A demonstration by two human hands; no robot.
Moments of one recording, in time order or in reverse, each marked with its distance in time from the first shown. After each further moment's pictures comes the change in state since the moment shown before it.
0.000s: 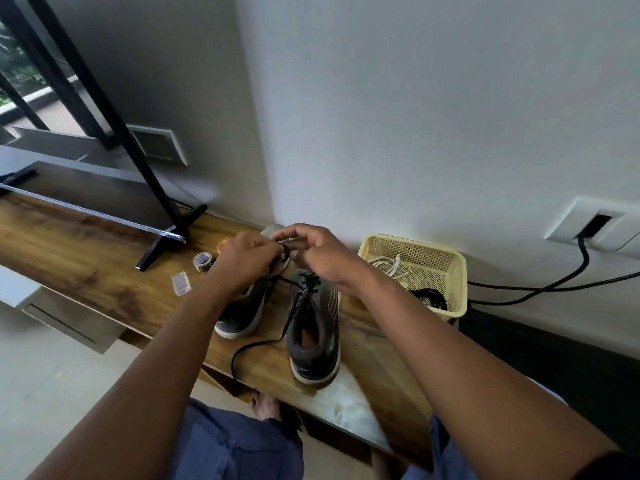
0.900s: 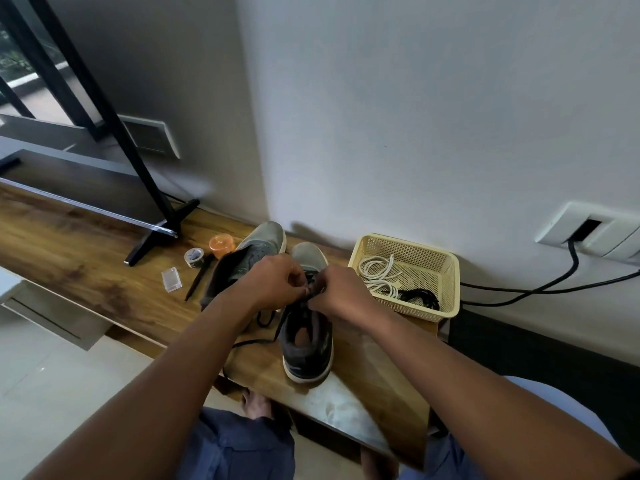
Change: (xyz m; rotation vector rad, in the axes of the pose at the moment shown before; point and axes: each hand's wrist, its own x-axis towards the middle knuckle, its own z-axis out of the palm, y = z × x) left_hand 0.003 -0.005 0.047 0.418 -0.262 0.158; right_hand -0.048 0.020 -0.006 -0.810 0.128 0.251
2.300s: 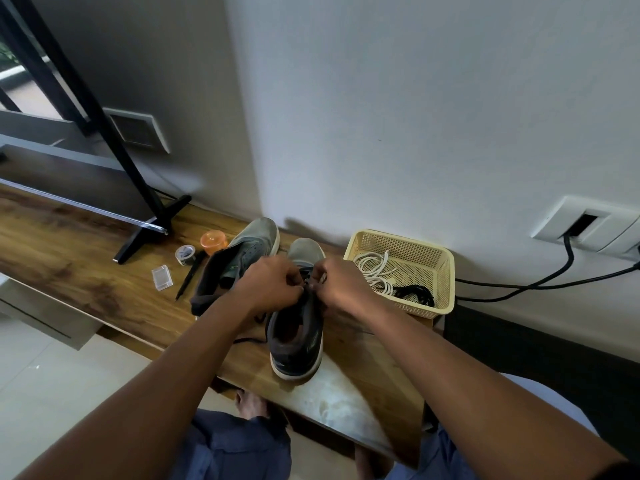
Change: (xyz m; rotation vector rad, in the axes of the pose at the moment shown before) left_hand 0.012 -0.011 0.021 0.032 0.063 0.023; right_hand 0.025 0.023 0.009 -0.034 0.085 -0.013
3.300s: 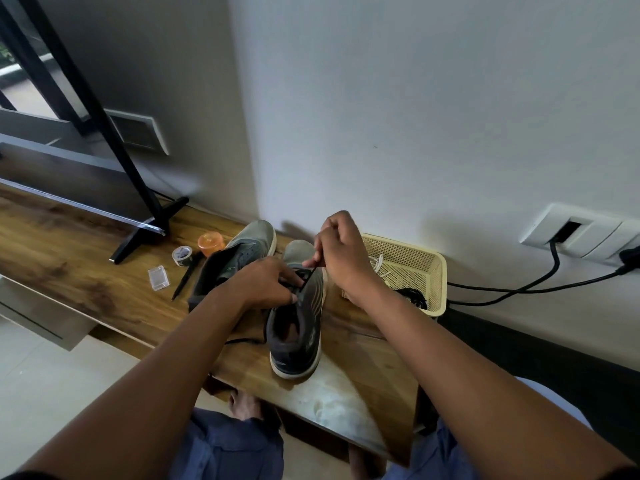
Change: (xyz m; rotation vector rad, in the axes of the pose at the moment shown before) left_hand 0.014 -0.017 -0.001 -0.105 -0.132 0.018; right_hand -0.005 -0.023 -0.031 0.831 0.272 -0.115
